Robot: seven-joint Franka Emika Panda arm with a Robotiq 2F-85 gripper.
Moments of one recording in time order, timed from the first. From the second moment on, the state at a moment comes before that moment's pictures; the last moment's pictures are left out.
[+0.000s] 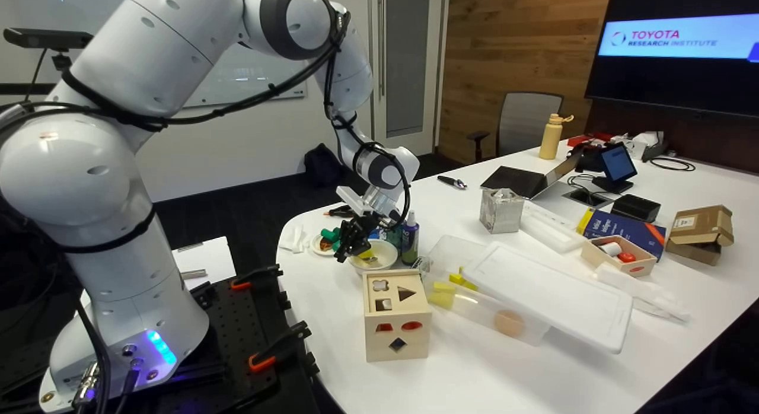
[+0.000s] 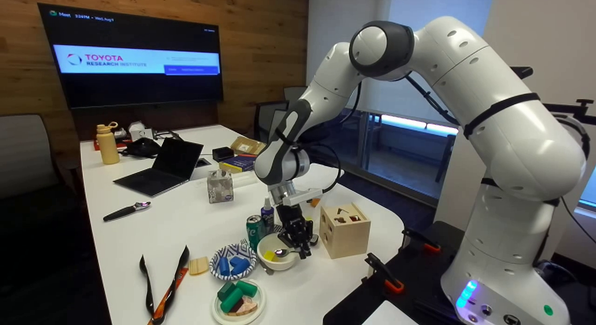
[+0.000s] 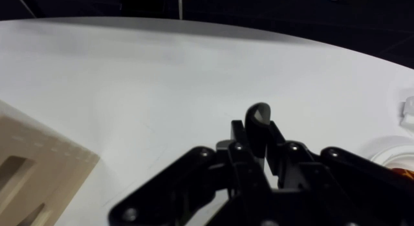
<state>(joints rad) 0.11 0.81 0.12 -1.91 0.12 2.06 0.08</state>
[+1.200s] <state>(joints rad) 0.17 0.82 0.07 -1.92 0.05 2.06 0.14</state>
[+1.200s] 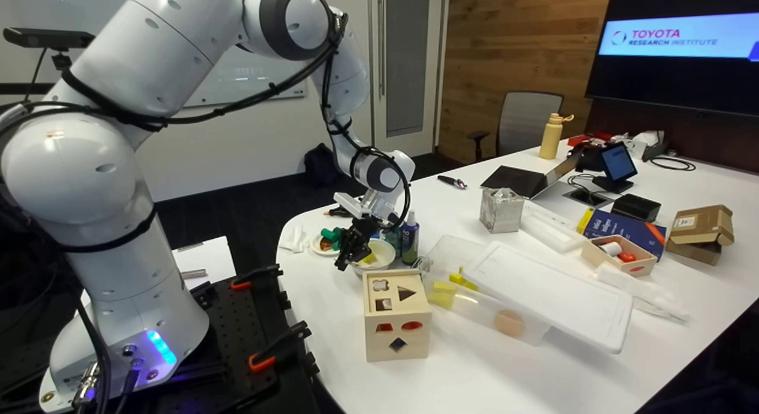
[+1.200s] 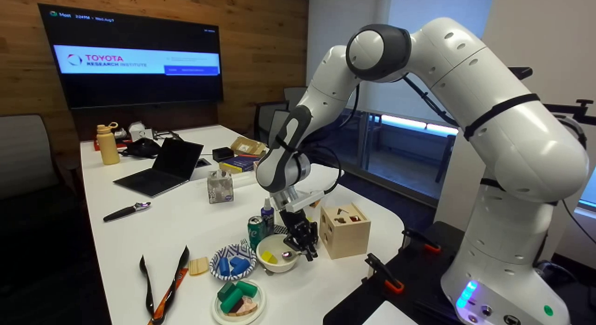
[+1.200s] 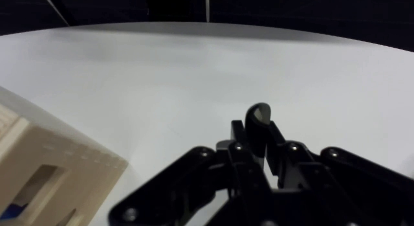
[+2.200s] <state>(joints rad) 0.04 0.83 0.17 -1.92 0.14 2.13 -0.16</state>
